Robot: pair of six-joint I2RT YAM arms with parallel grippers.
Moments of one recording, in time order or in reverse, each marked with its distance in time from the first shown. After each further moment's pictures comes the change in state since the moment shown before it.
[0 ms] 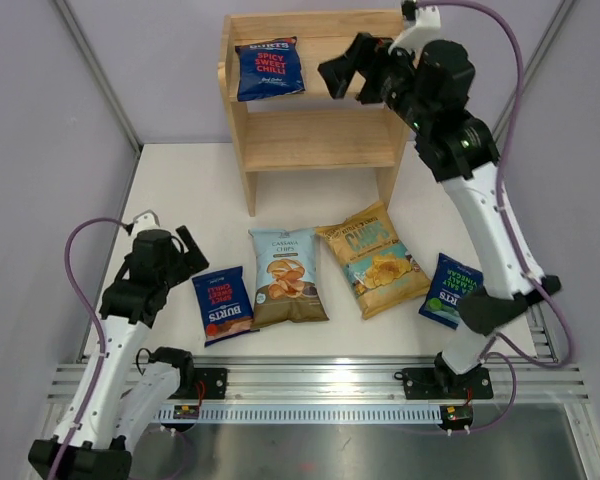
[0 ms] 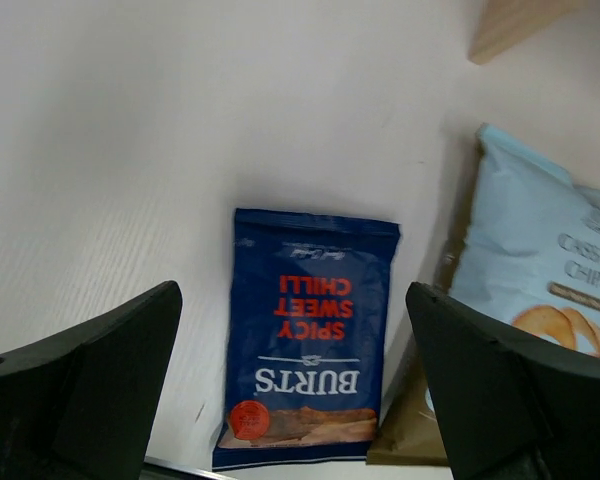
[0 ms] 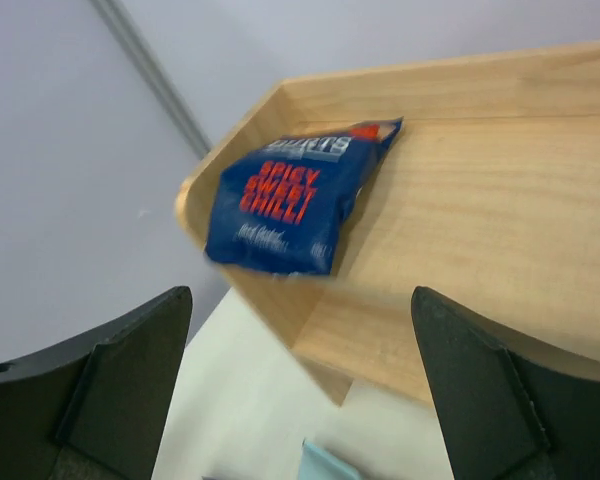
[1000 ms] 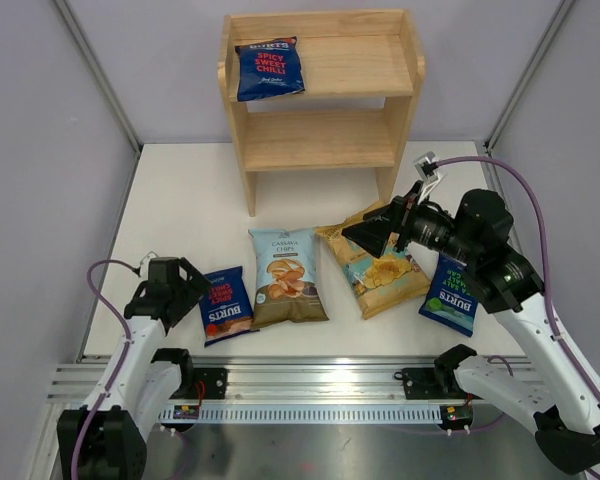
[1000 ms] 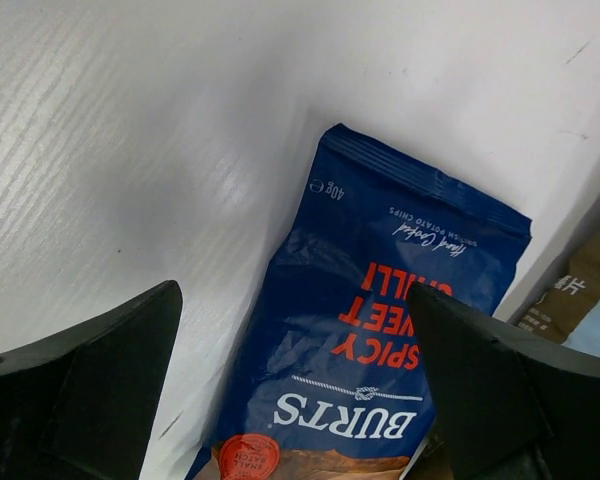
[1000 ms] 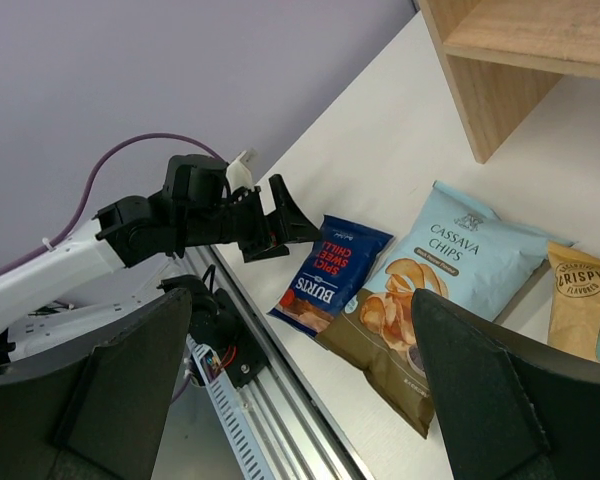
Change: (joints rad) left arm 0.192 0.033 -0.402 0.201 0.151 -0.246; right arm -0.003 -0.916 -1.260 0.187 -0.470 0.134
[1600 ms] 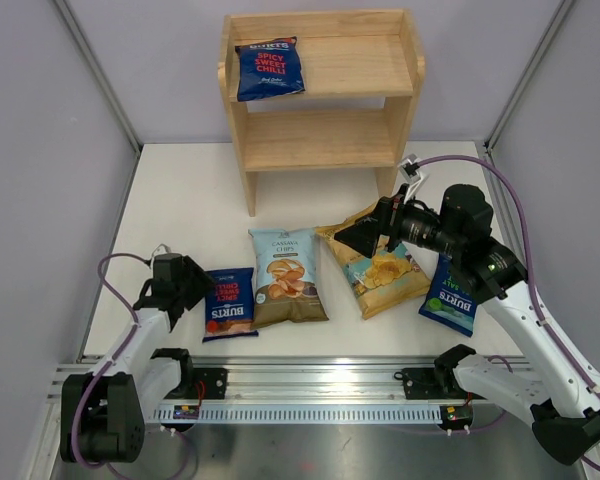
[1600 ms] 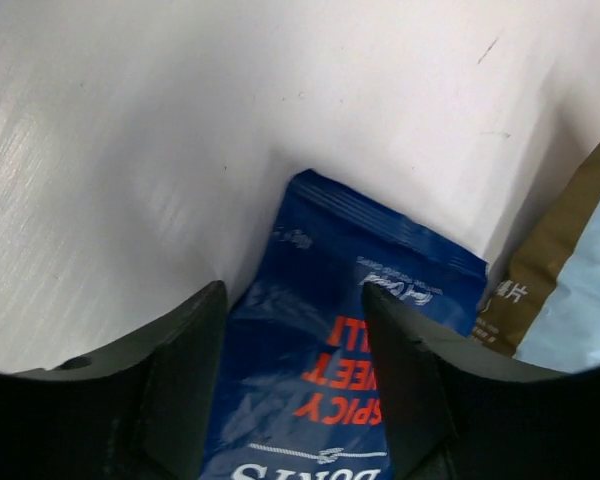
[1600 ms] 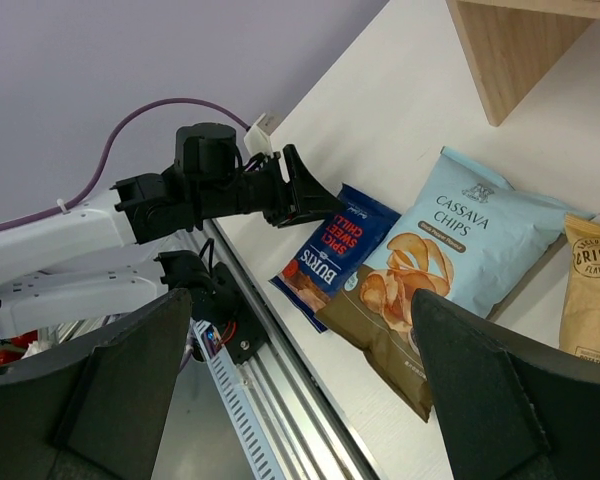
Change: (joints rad) left arm 0.002 0.167 -0.089 0.359 0.145 0.012; right arm 0.000 0.064 -0.038 0.006 -0.052 -0.010
